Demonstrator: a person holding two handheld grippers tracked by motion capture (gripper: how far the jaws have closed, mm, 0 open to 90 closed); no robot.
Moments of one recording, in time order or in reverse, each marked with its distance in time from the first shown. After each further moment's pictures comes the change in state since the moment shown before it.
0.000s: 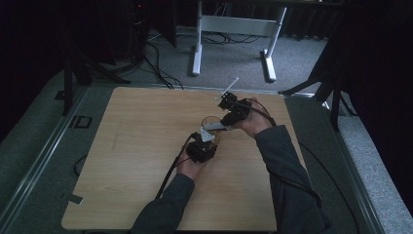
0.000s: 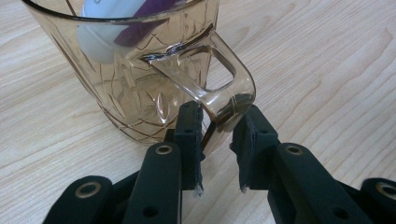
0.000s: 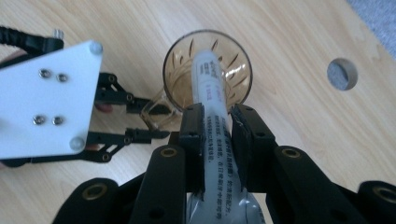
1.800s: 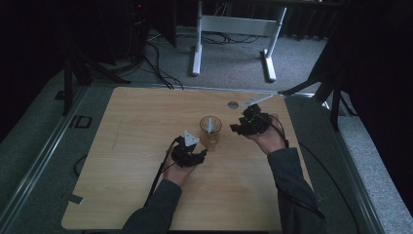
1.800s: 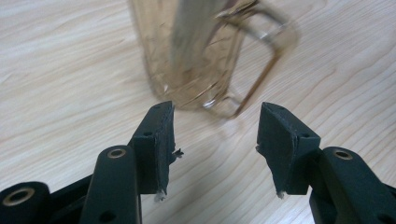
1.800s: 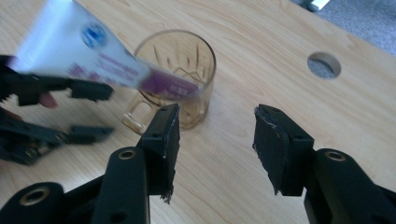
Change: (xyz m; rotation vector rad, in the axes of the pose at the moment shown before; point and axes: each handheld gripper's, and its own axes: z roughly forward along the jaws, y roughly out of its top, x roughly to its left) left arm 0.023 -0.028 -0.034 -0.039 0.045 -0.056; right arm -0.017 -0.074 0.004 -0.280 0.000 0.212
